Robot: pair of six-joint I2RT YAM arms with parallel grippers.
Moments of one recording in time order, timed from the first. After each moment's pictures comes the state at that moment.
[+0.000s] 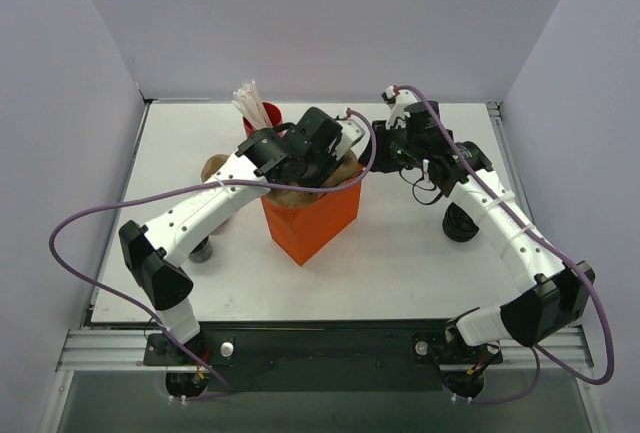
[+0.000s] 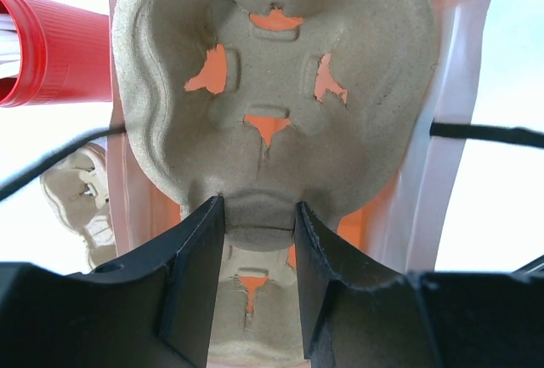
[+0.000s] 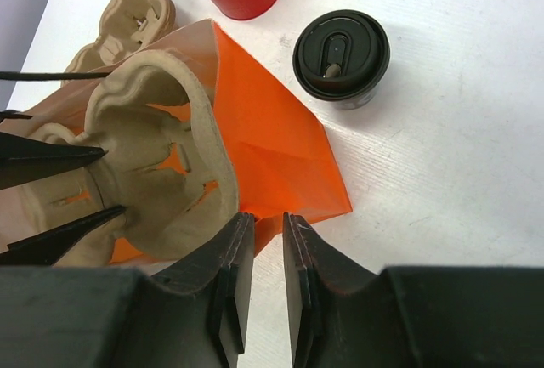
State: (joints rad) left arm -0.86 1.74 1.89 -1.05 -0.26 0.06; right arm 0.45 1.40 1.39 -0.59 -0.17 0.26
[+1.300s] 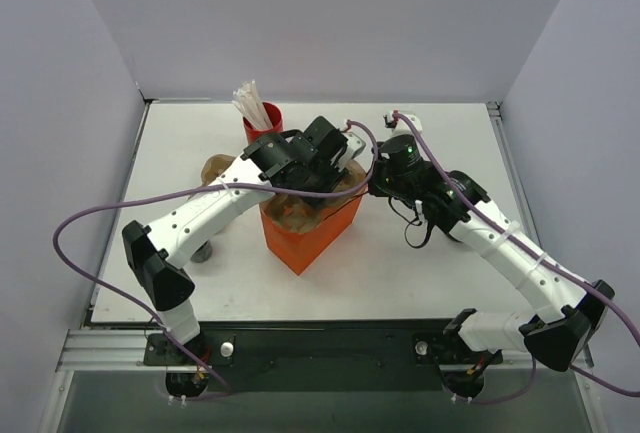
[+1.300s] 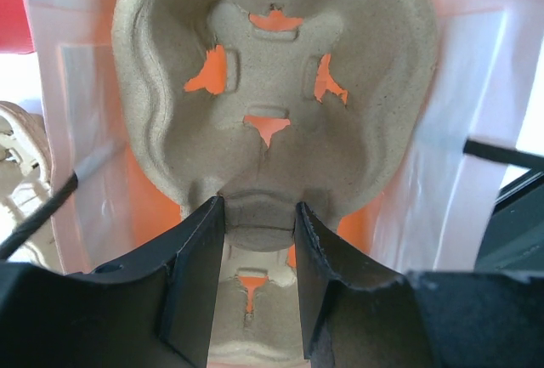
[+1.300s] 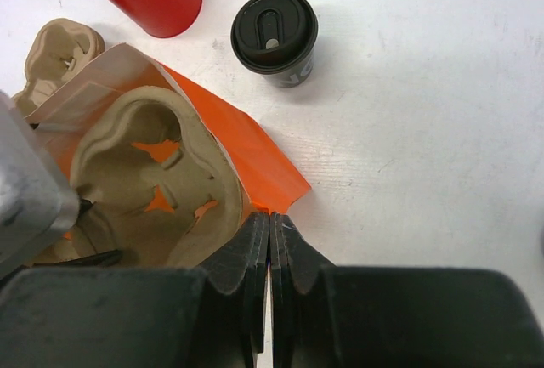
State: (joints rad) left arm -0.90 1.74 1.90 -1.17 -0.18 -0.07; right arm 0.72 1.25 1.30 -0.67 0.35 0.50
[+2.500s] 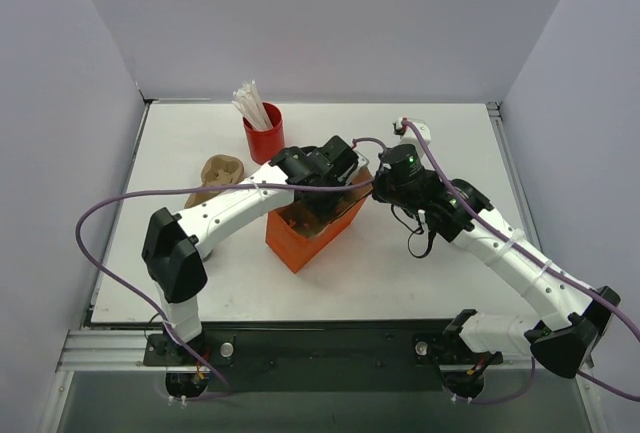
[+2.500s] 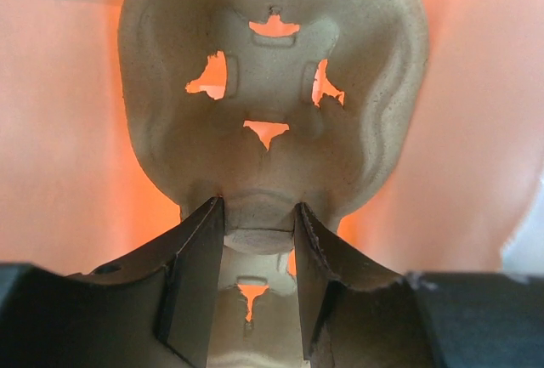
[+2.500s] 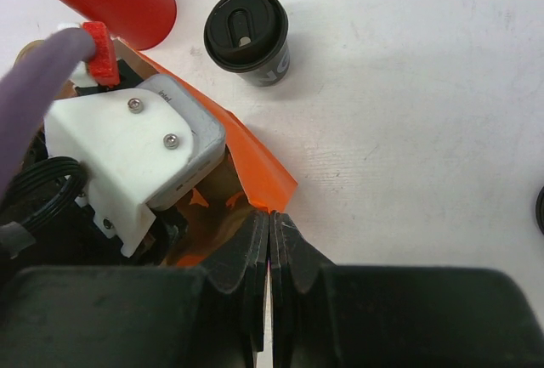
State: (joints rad) left arm -0.90 1.82 1.74 -1.03 -0.19 -0.11; right arm 0.75 1.21 1.24 -0.68 0.45 0.59
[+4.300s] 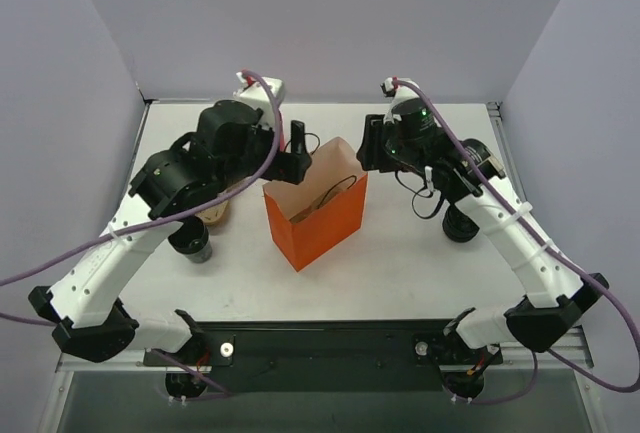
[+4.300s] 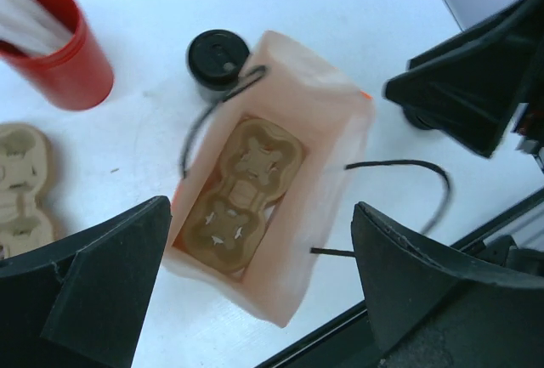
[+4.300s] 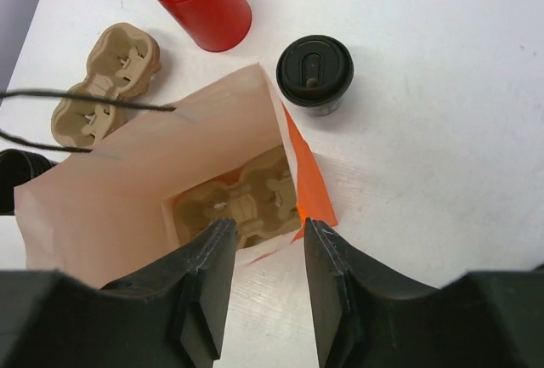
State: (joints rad) left arm -0.86 1.37 1.84 -0.92 -0.25 -0.34; right arm 0.67 1.35 1.61 -0.84 0.22 0.38
